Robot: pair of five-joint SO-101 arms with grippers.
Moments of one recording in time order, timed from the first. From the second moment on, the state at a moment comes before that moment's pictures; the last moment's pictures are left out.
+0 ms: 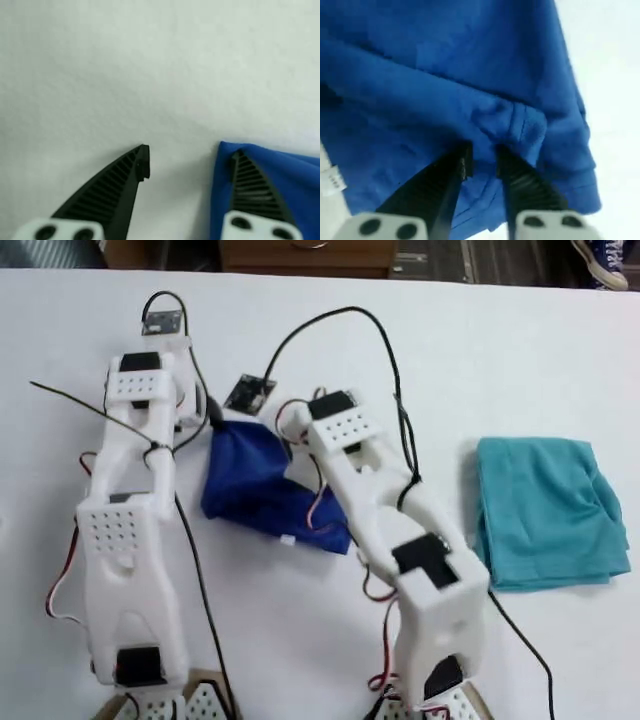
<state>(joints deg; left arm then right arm) -12.7 51.3 -38.3 74.3 5.1 -28.0 25.5 -7.6 71.1 40.0</state>
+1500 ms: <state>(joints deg) -12.7 51.3 -38.3 74.0 5.1 -23.8 37.9 -36.6 90.1 38.9</state>
